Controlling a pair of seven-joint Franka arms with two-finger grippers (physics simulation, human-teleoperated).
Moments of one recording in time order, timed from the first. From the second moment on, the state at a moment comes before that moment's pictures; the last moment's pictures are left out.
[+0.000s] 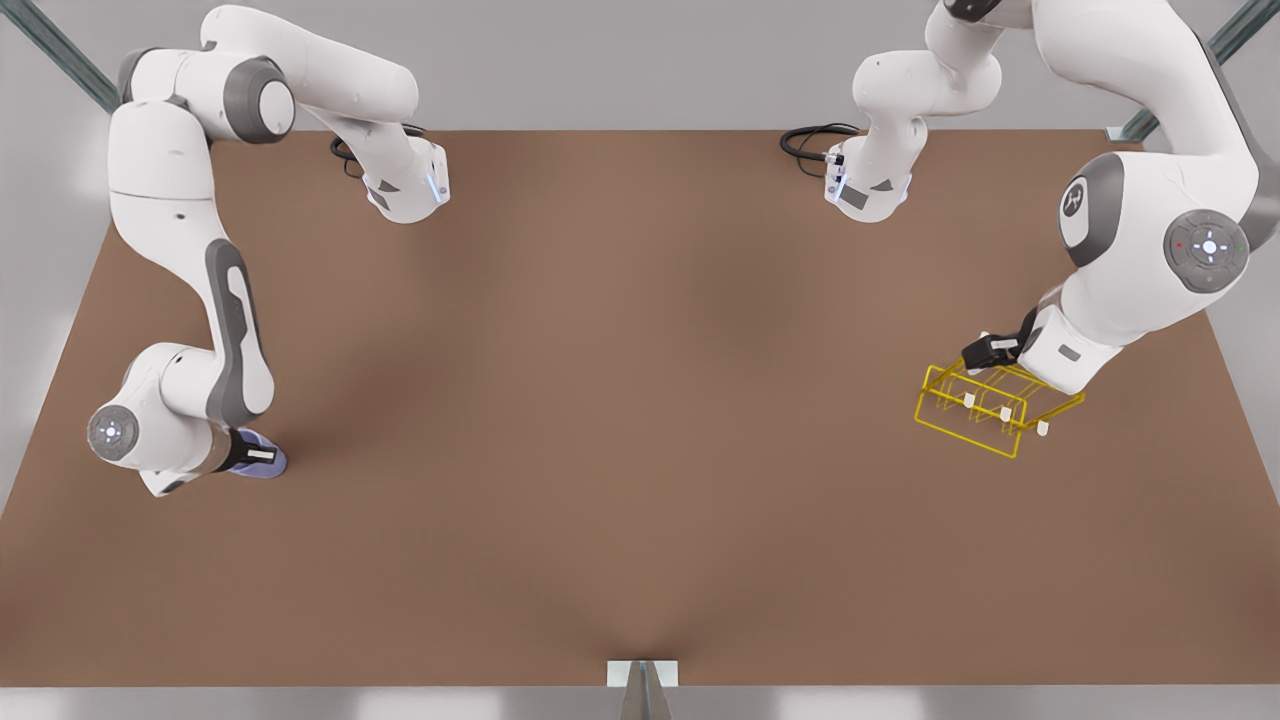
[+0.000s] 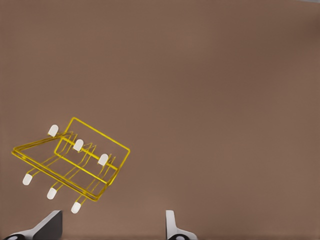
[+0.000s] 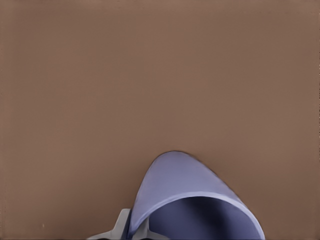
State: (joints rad) left arm 0.01 0.16 -0.09 -1.48 0.03 1.55 -0.20; right arm -0.23 0.59 0.03 -1.66 -0.05 2.12 -0.07
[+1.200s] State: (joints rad) left arm 0.01 0.18 -0.10 -1.48 0.04 1.55 -0.21; right arm 0.76 1.33 0.50 -0.71 0.89 2.84 0.15
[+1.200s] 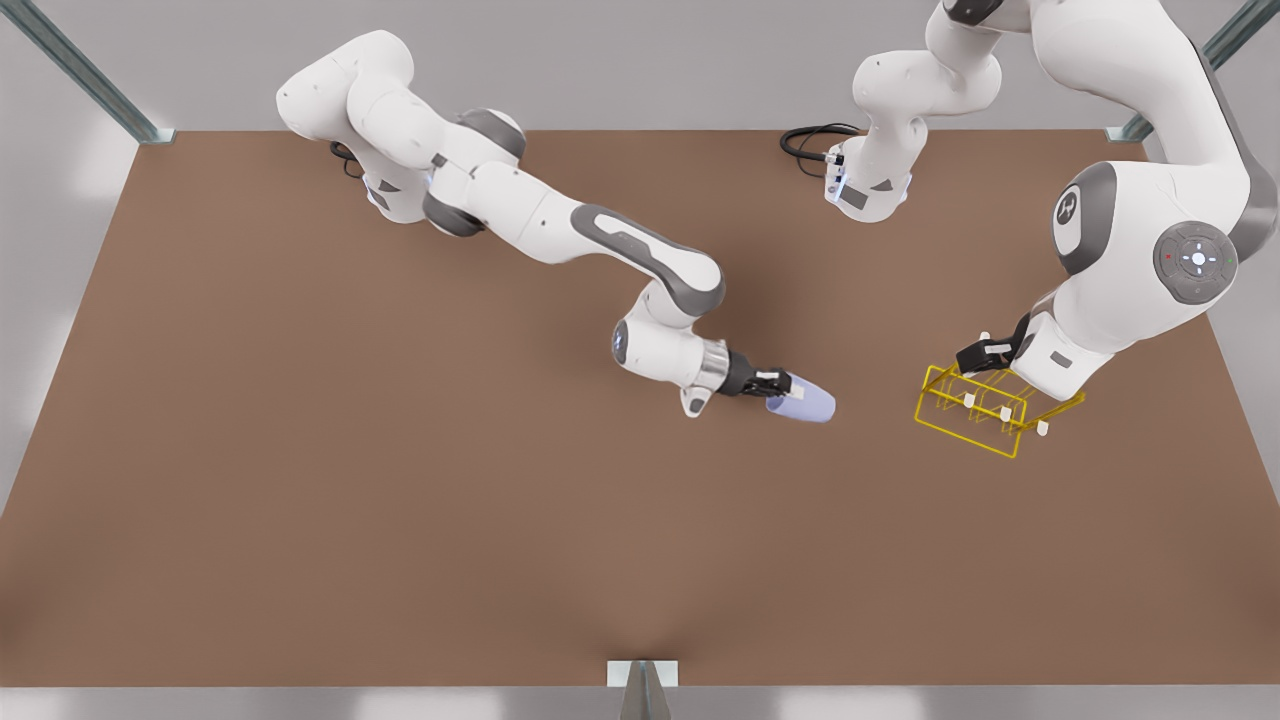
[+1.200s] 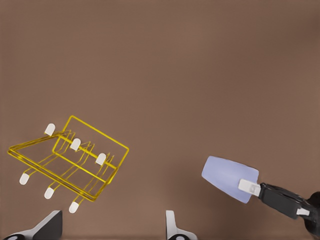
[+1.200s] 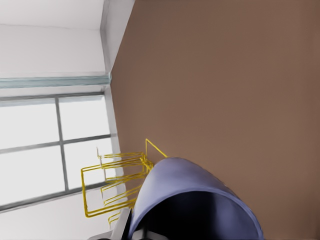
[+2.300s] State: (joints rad) left arm -0.25 0.44 -0.20 -1.74 0.08 1.96 -1.15; right arm 0.32 0.22 -0.34 -1.47 0.18 1.85 0.07
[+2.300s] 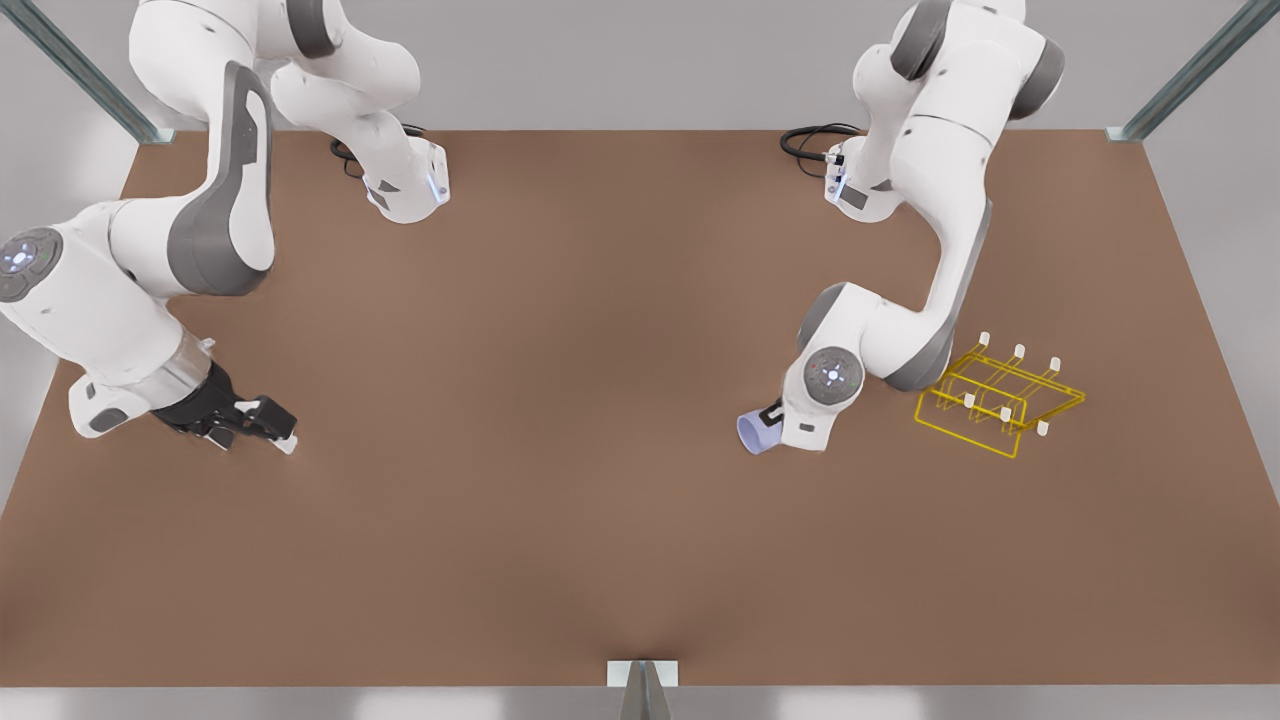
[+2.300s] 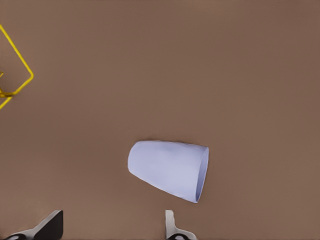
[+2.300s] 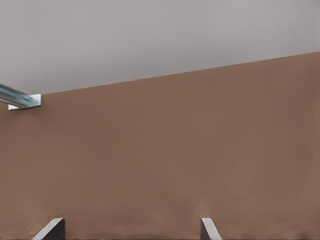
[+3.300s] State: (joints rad) left arm -0.22 0.53 -0.20 -1.92 -0.04 2.42 -2.19; right arm -0.10 0.17 0.08 -1.58 -0.01 1.69 0.02
